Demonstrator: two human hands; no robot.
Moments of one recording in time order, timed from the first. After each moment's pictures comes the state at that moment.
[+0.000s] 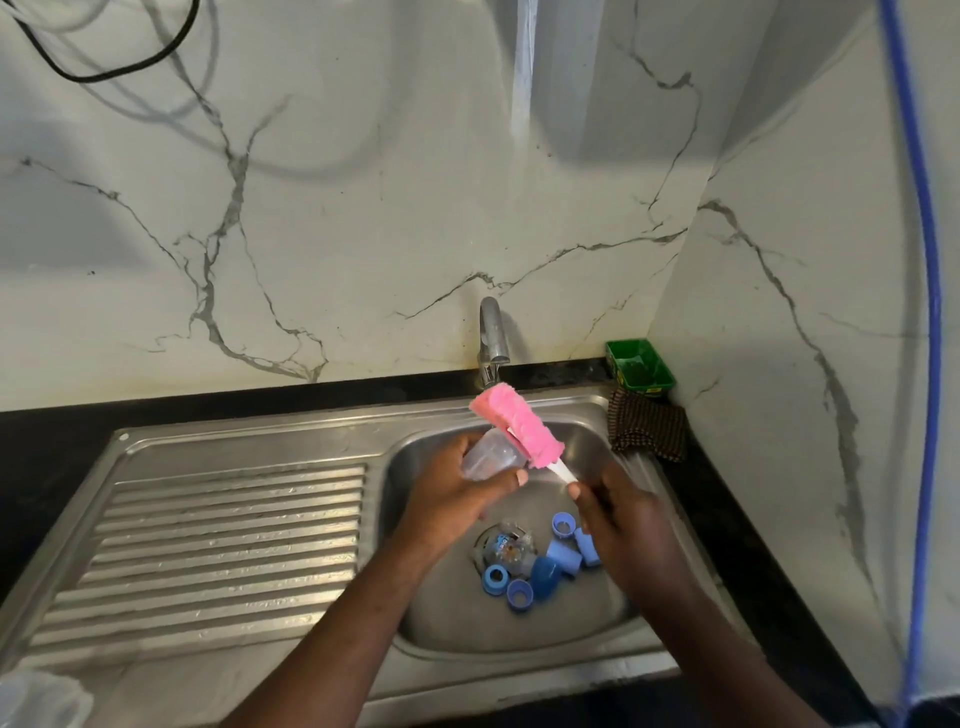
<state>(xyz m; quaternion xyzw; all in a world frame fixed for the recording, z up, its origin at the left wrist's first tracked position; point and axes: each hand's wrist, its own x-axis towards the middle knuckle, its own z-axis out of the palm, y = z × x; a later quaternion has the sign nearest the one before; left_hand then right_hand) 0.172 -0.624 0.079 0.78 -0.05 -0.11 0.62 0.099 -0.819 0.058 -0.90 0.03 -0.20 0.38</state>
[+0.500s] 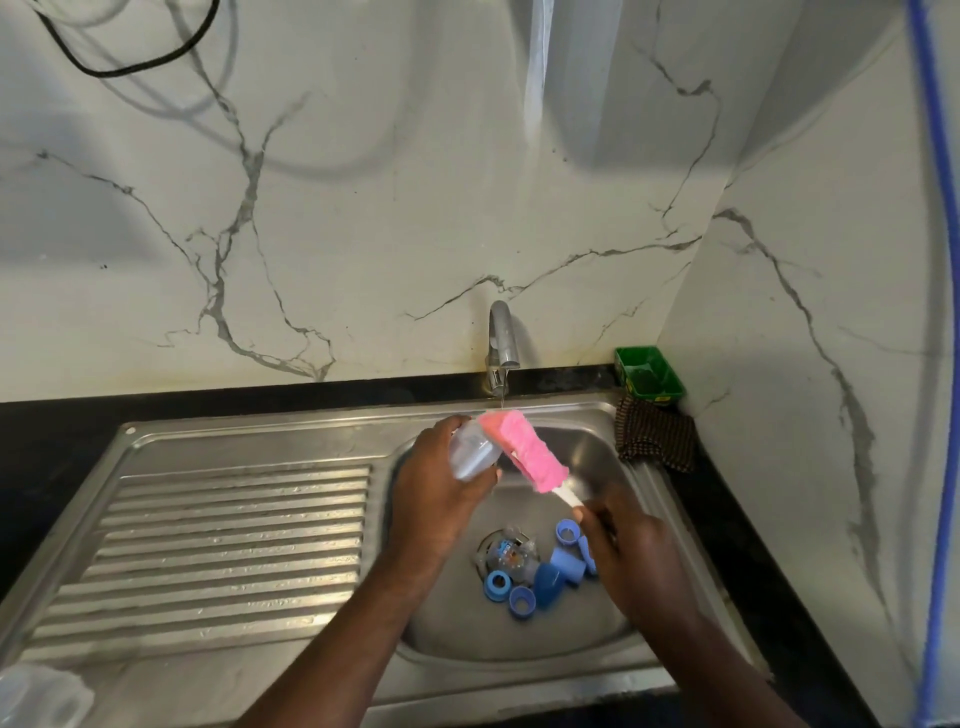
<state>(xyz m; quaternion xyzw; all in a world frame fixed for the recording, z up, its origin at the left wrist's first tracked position) 0.176 -0.609 0.066 0.87 -0.07 0.11 0.48 0.093 -0.817 0.045 -0.92 0.03 -0.19 0.33</state>
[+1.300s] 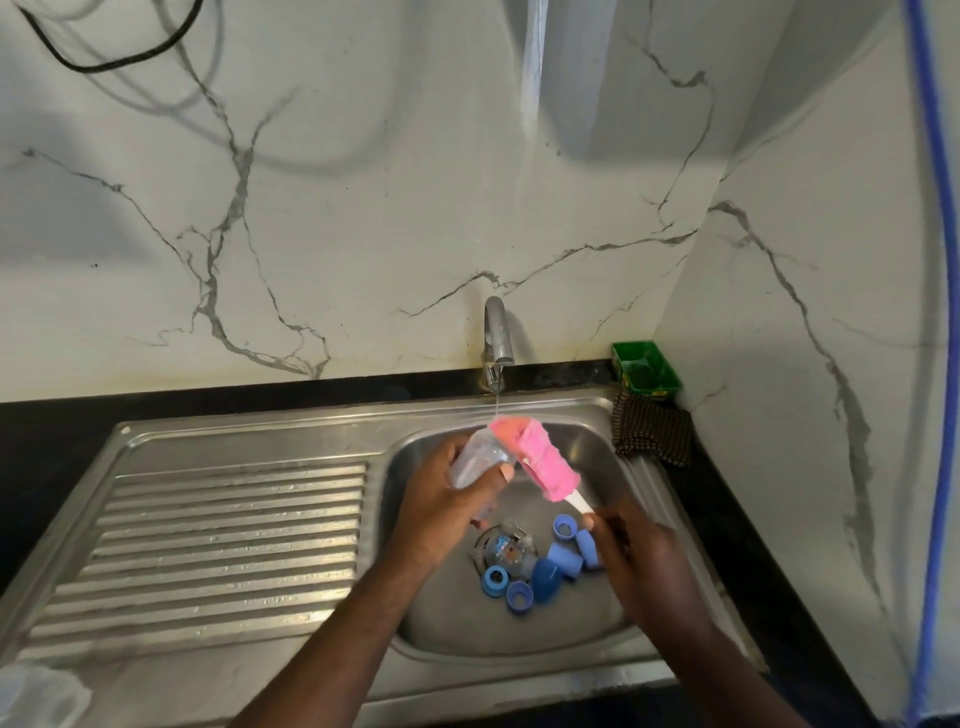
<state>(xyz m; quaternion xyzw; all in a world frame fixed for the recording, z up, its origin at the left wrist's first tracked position) 0.168 -0.614 0.066 0.74 -0.05 -0.07 0.67 0.084 -0.833 0.031 -0.91 0.04 -0.18 0.36</state>
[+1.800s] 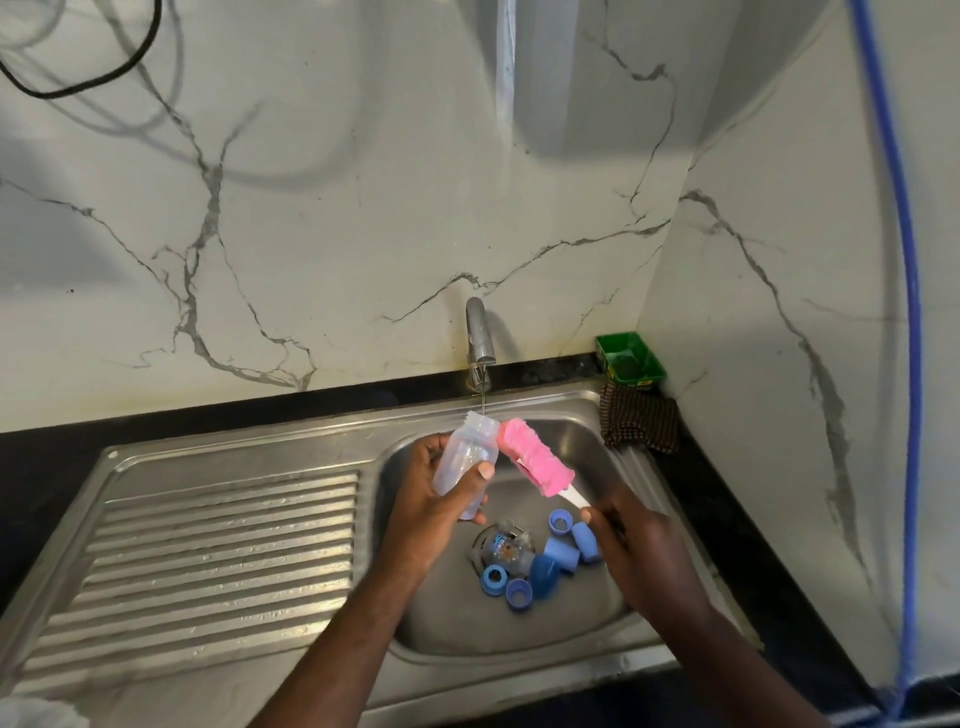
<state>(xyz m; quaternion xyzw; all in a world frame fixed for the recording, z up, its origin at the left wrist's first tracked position) 0.157 -0.616 0.072 0.69 -0.05 -0.07 0.72 0.081 -0.841 0.033 -0.92 0.05 -0.19 0.33</state>
